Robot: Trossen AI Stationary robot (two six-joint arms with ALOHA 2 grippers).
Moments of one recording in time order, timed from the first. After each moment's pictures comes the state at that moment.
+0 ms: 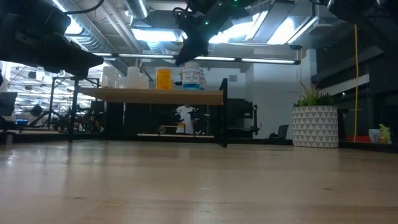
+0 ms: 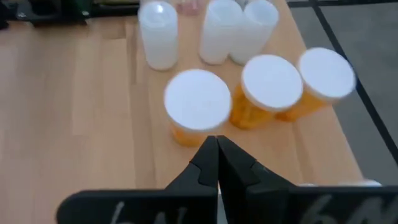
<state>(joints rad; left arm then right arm) -0.12 0.25 0.01 0.14 -0.14 0.03 -0.36 2.12 2.17 -0.82 -0.06 -0.20</state>
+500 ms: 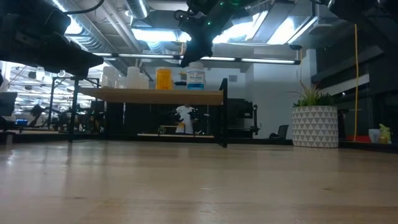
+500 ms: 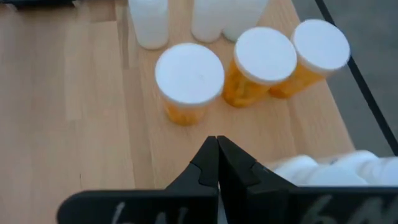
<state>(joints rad) -0.12 0.25 0.01 0.14 -0.14 0.03 -0.36 2.12 2.17 -0.89 -0.02 -0.18</state>
